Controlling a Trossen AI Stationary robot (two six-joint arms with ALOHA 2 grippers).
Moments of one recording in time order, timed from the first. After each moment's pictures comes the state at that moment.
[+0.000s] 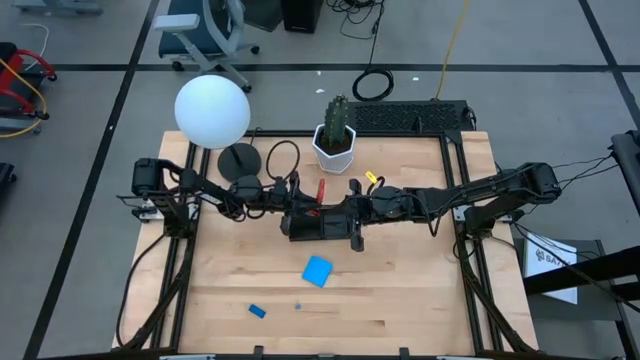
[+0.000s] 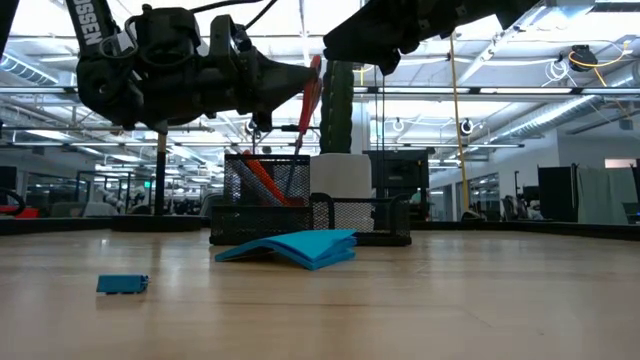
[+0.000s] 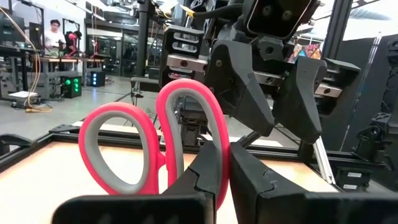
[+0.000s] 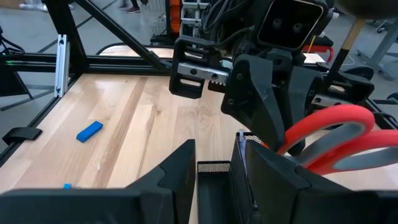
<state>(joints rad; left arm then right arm) 0.15 1.72 0.50 1.36 0.27 -0.16 0.09 1.43 0.88 0.22 0.08 0.01</state>
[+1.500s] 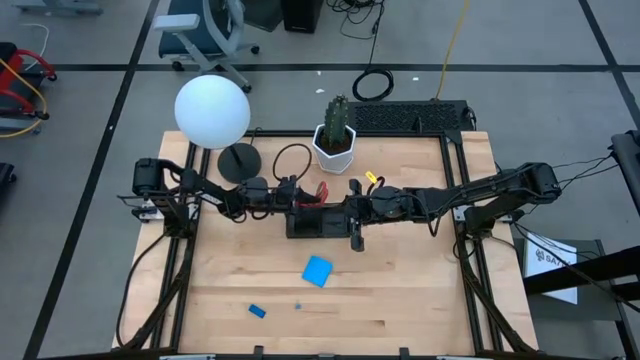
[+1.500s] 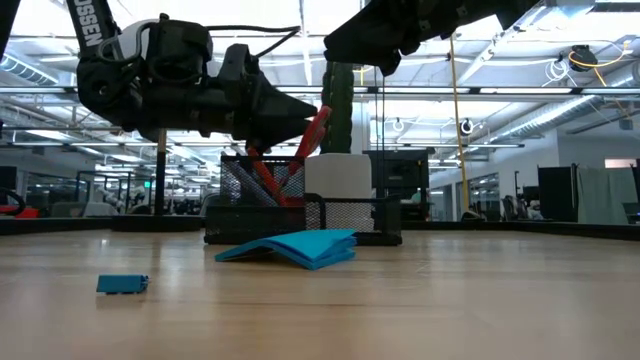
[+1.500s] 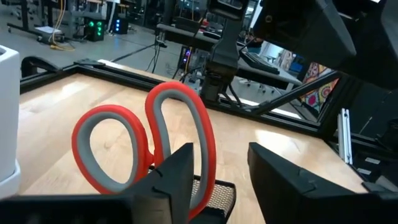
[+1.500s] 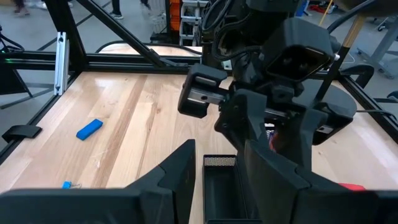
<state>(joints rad) 0.15 1.72 0.50 1.18 0.19 -0.26 0.09 1.43 0.88 0.21 0.08 0.01</state>
